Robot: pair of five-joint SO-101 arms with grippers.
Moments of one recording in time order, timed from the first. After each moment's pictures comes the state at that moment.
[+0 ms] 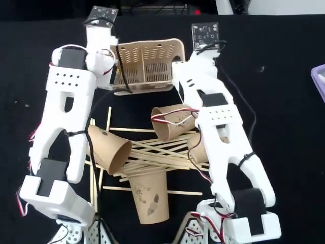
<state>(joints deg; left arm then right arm) 0.8 3.2 -16.7 79.3 -5.8 -6.9 -11.8 30.6 20.9 -2.6</state>
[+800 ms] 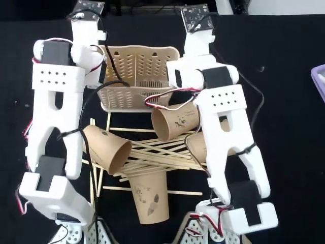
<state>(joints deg) -1.8 6.5 -32.3 99.3 -5.1 -9.7 -6.8 2.4 64.1 -2.7</state>
